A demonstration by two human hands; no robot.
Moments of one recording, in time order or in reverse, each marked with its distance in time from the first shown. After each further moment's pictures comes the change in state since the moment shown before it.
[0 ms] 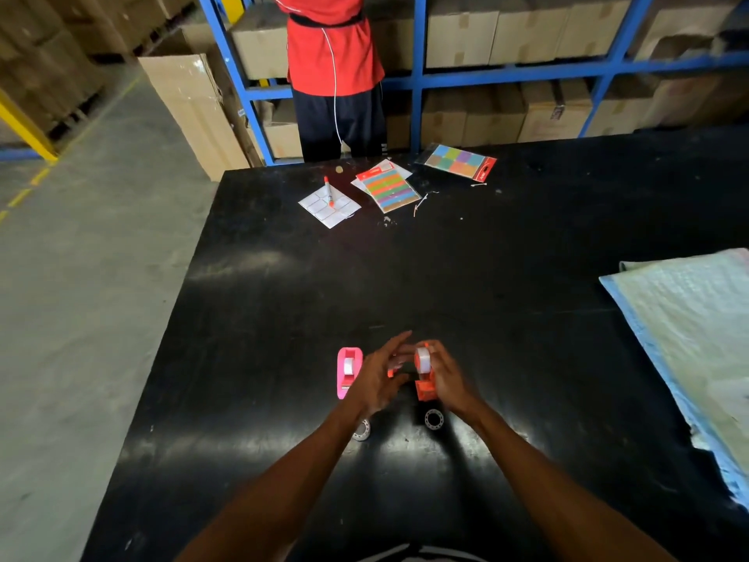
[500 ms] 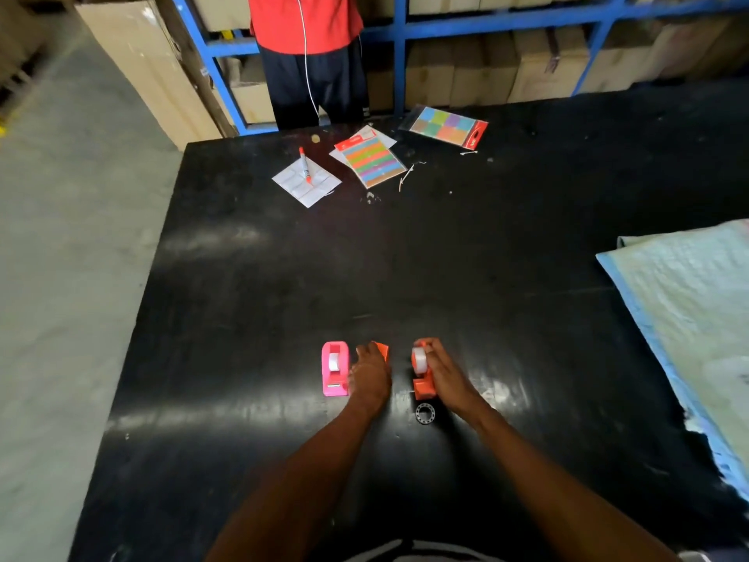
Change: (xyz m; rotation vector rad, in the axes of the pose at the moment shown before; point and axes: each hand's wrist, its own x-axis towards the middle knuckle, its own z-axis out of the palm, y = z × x) left_hand 0.040 -0.059 0.038 0.824 0.018 -0.538; right_hand 0.018 0.034 -0.015 -0.055 -0.019 0.133
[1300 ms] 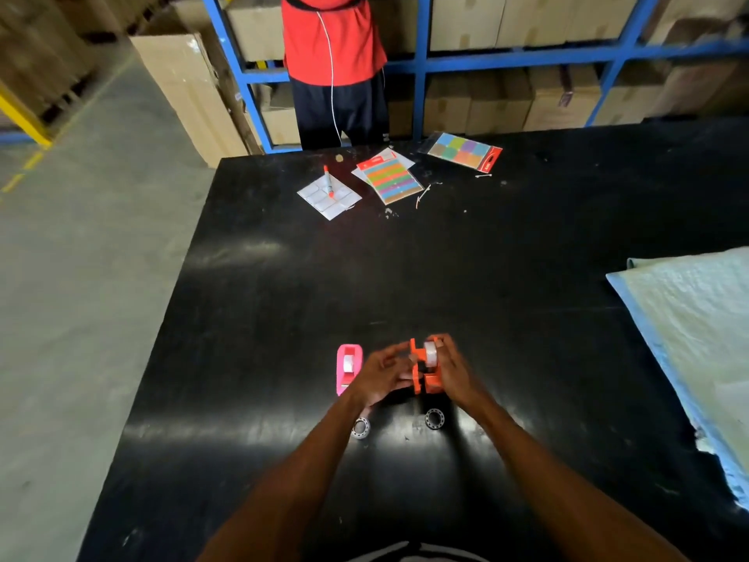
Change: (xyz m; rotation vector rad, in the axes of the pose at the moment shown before) left_hand -0.042 -0.001 -0.062 -1.335 -0.440 0.065; right_hand -0.009 -0.027 -0.002 -0.167 0.031 -0.067
